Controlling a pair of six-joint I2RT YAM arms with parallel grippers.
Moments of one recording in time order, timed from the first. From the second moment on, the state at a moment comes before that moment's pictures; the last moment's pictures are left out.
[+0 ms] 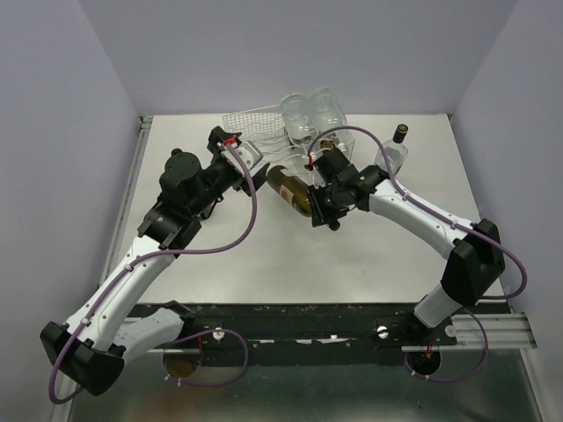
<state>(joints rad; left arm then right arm) -0.52 0.99 1.00 -0.01 0.20 0.46 0.70 1.60 1.36 -0.85 -0.07 0.22</state>
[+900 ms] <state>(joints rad) -0.43 0.99 1.10 -0.05 0.29 0.24 0.71 1.82 1.32 -0.41 0.10 0.36</state>
